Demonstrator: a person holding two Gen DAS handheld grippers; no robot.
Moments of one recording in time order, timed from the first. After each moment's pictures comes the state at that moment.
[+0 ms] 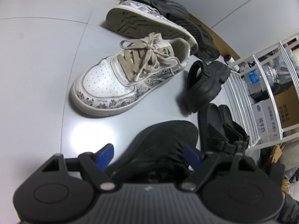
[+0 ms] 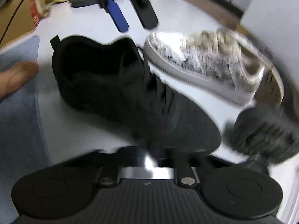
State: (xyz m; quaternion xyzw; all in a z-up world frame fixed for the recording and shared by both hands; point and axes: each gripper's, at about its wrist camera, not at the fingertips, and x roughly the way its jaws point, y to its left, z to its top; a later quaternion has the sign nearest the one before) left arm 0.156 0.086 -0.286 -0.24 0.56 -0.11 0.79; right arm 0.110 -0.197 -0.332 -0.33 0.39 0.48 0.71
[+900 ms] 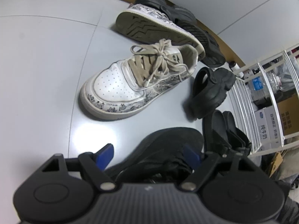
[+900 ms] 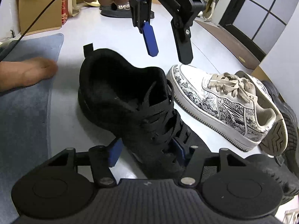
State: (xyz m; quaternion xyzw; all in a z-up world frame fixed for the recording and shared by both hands) left arm 0.157 0.099 -0.287 -0.25 0.55 -0.09 0.79; right arm 0.092 -0.178 -0.321 -0.37 0.28 0.53 0.71
